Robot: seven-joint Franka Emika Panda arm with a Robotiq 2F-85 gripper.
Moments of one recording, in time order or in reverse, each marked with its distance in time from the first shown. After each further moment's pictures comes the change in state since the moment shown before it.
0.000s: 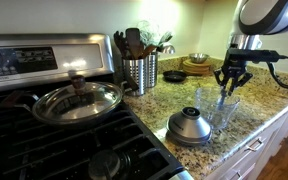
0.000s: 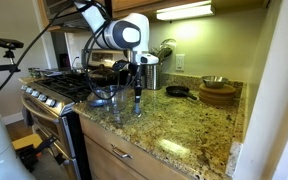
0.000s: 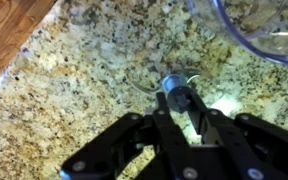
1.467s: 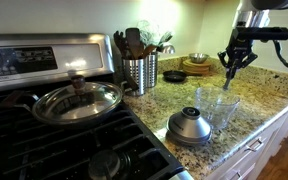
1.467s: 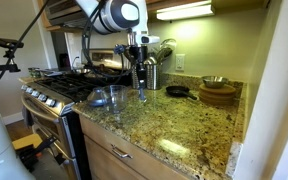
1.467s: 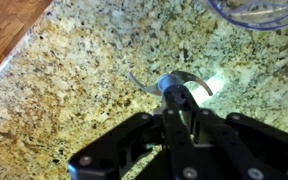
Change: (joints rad) arm -0.004 -0.142 -0.003 0.025 -0.100 -0.085 0.015
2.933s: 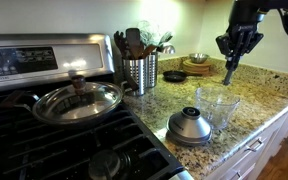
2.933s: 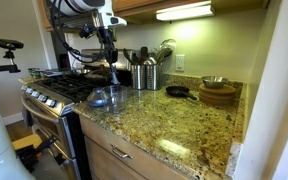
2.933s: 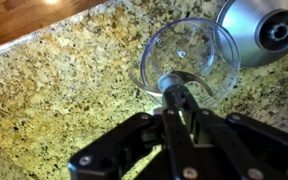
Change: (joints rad) arm 0.078 -0.244 0.212 -0.048 0.002 -0.214 -0.120
